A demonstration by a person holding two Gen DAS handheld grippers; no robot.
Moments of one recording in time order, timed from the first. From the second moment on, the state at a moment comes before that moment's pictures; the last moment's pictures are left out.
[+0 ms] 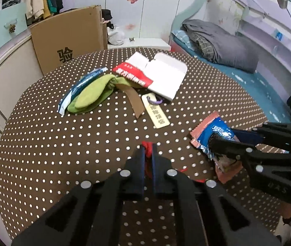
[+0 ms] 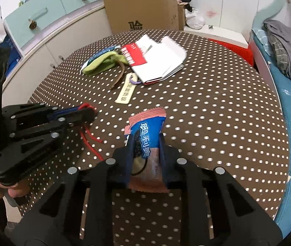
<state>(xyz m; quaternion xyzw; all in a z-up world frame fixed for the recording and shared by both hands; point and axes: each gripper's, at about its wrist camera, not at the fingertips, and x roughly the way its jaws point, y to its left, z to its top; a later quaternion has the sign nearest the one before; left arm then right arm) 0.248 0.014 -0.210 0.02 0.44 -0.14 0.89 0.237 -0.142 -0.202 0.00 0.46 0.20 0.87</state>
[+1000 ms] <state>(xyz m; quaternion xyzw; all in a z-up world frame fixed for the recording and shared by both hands) 0.266 -0.183 -0.075 0.04 0.31 -0.29 0.91 0.205 -0.435 -0.087 0.15 0.29 0.02 0.95</state>
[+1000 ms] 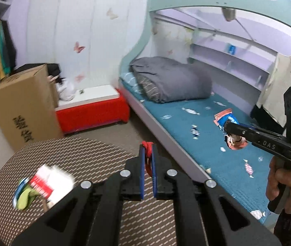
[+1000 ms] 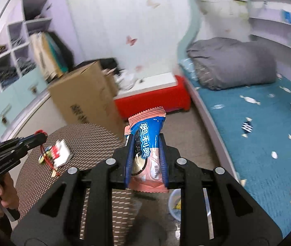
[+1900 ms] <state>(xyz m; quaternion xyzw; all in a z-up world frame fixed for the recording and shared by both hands) 0.323 -0.378 -0.205 0.14 0.43 -0.34 0.83 0.267 -0.552 -0.291 0.30 0.43 -0.04 0.85</state>
